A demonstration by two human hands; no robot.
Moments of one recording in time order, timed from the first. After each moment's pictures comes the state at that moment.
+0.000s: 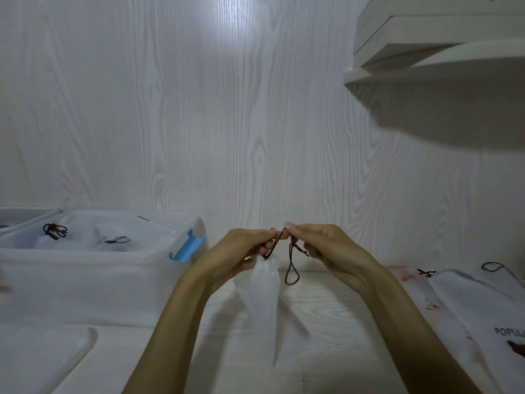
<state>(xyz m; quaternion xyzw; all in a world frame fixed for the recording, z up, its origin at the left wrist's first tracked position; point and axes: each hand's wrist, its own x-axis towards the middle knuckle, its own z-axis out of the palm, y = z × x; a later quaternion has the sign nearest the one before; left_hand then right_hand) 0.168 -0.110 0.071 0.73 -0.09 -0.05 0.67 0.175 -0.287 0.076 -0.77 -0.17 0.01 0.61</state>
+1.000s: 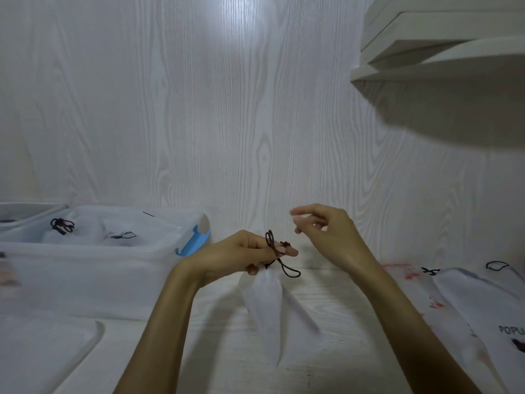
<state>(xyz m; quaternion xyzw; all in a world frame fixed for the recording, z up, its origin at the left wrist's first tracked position) 0.155 -0.093 0.074 0.82 -0.23 -0.10 0.52 0.169 -0.277 0.083 -0.83 -0.19 -0.17 0.49</state>
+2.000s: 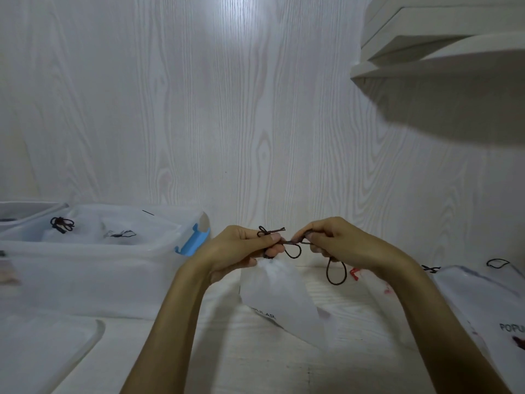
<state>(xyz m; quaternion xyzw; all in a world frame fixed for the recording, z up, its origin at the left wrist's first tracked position) 0.162 -0.097 0.069 0.77 -0.09 -0.08 0.62 0.165 -0.295 0.094 -0.89 -0.22 0.02 0.39</state>
